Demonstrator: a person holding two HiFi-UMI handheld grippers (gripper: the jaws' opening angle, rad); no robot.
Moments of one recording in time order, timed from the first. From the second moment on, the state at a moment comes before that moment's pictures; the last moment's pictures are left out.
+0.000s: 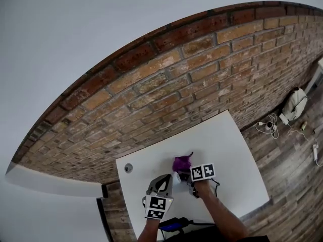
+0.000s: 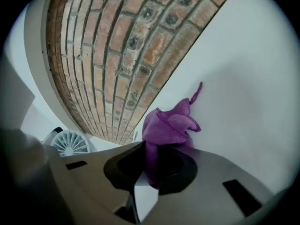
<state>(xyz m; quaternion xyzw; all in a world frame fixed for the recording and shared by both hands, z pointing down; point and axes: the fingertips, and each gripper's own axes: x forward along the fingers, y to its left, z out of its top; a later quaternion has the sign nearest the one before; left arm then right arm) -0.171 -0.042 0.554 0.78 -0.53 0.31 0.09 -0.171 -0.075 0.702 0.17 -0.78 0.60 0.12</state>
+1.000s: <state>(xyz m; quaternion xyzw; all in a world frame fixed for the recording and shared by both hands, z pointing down) -0.170 0.018 0.579 0.80 -0.45 0.30 0.26 -0.191 -0.100 0.568 0.04 -0.87 0.49 0.05</state>
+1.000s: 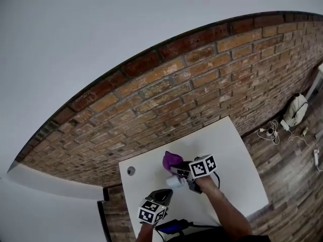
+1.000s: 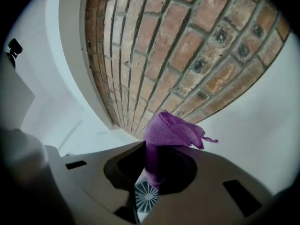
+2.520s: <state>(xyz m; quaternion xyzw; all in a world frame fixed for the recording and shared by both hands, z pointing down) -0.175 0.055 0.584 0.80 -0.40 0.23 0.39 -0.135 -0.044 0.581 0.12 -0.85 0.51 0.03</state>
